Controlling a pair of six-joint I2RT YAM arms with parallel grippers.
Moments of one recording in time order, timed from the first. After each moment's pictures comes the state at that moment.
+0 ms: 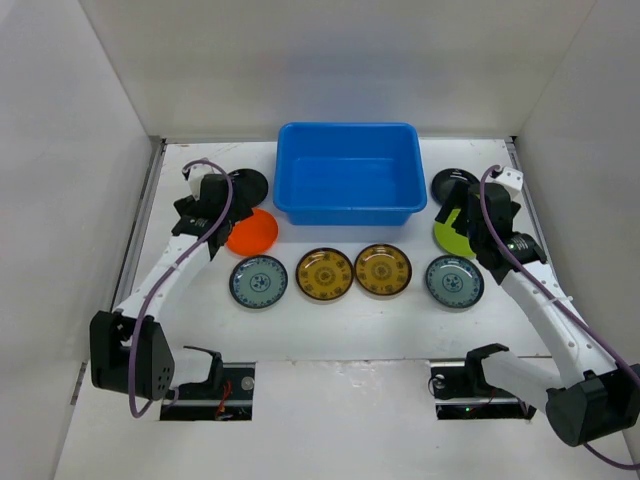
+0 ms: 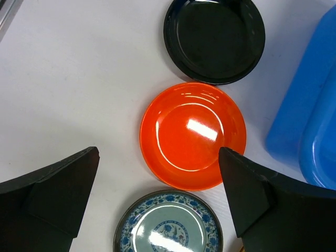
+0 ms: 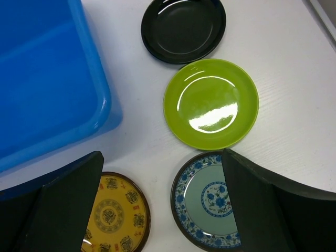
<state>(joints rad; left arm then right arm) -0.23 1.27 0.96 -0.40 -0.46 -0.51 0.26 1.03 0.95 -0.48 0.46 0.50</state>
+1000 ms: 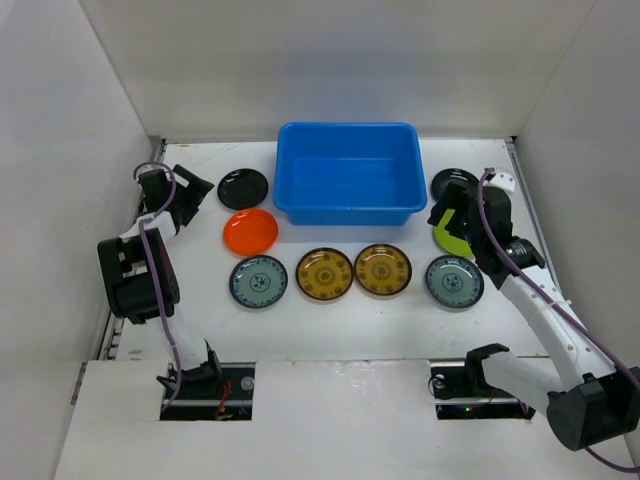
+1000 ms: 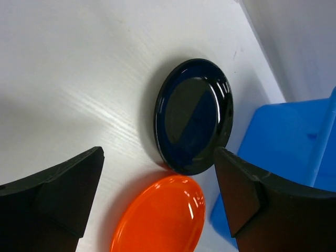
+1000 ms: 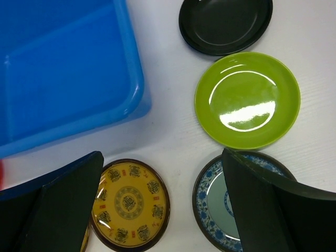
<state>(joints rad) 0.26 1.73 1.03 0.09 0.23 -0.75 0.26 1.01 0.90 -0.40 0.32 0.50</state>
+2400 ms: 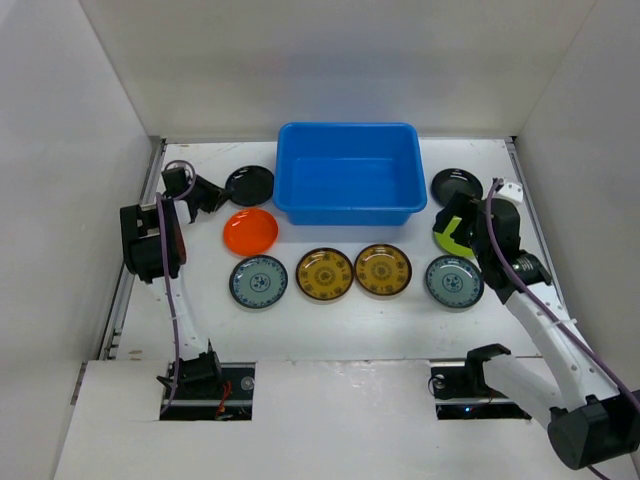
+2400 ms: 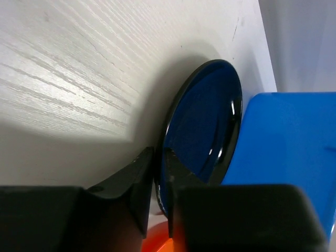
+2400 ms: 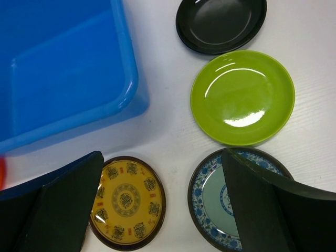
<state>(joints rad) 0.22 2.15 1.26 0.25 0.48 -0.86 0.23 0.91 0.82 -0.37 0.29 0.49</state>
